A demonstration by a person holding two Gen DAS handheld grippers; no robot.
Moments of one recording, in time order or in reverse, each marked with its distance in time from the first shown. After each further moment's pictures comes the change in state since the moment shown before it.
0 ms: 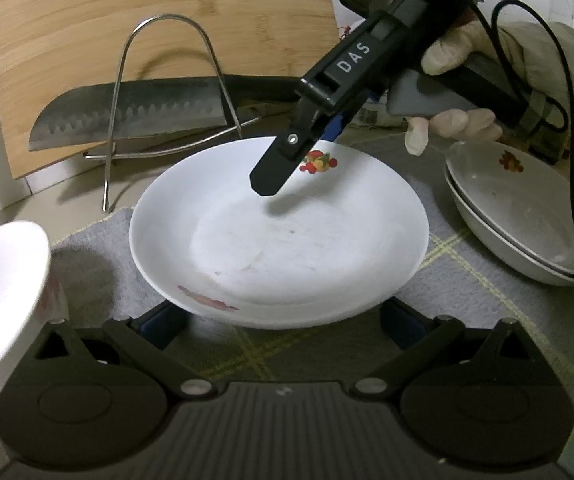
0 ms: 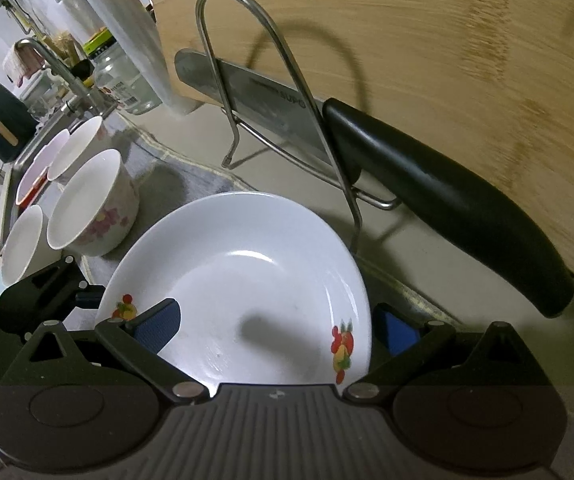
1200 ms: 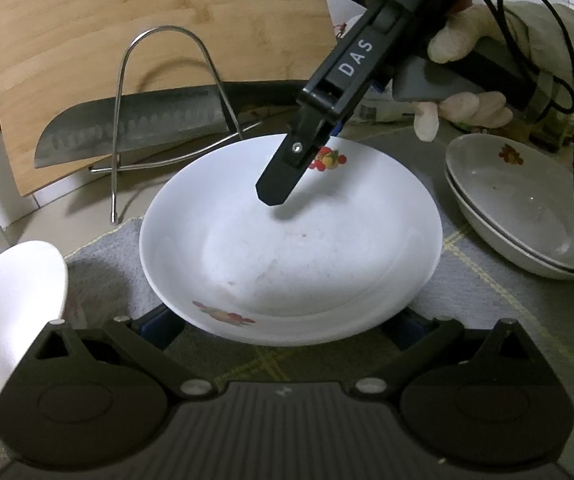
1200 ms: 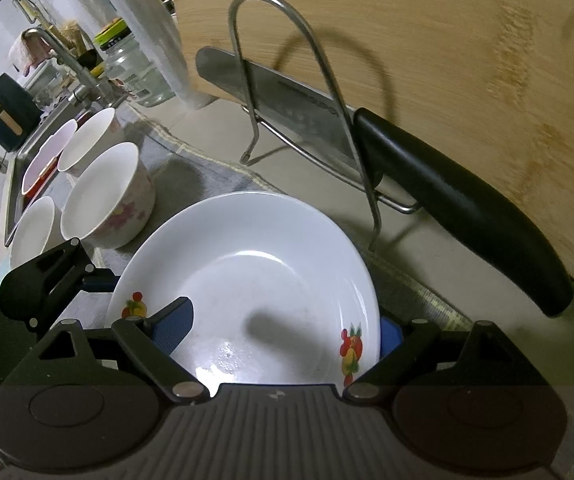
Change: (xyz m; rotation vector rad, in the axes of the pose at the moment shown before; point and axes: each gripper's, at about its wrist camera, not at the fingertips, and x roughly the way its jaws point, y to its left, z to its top) left arm -0.004 -0.002 0.007 0.030 0.026 0.022; right arm -0.005 0.017 0.001 -0.028 0.018 -0.010
